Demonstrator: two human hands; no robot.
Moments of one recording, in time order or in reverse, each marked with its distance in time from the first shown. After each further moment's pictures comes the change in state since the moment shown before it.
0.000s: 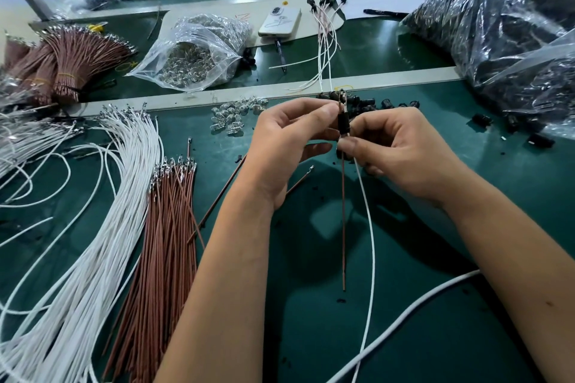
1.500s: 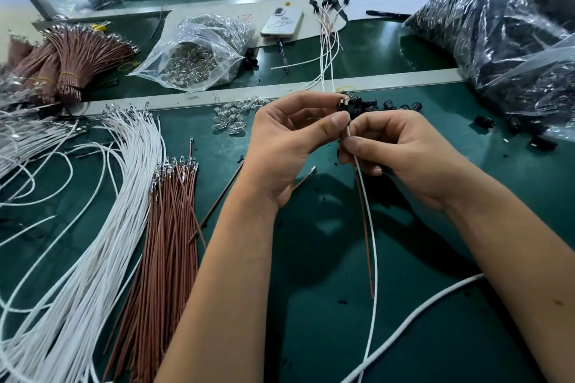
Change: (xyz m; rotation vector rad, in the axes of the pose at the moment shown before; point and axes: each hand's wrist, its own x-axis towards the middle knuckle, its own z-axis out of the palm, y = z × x) left_hand 0.003 -0.006 0.002 -0.119 -0.029 0.166; right_hand -0.001 -0.005 0.002 0.222 -0.050 0.110
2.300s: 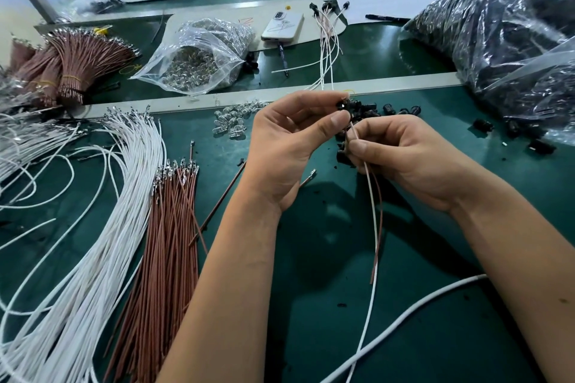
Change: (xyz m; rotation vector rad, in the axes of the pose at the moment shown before) left_hand 0.001 -0.002 0.003 -0.120 -0.026 0.096; right_hand -0.003 -0.007 -0.003 0.099 -0.046 0.056
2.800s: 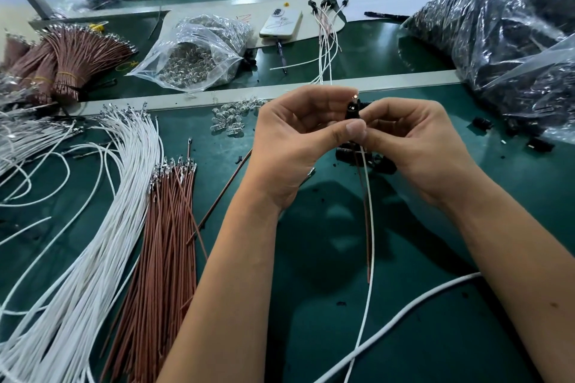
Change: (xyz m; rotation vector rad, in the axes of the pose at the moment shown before) left_hand 0.000 -0.001 0.003 0.116 -0.055 0.045; right_hand 0.002 0.001 0.004 -0.047 0.236 -0.248
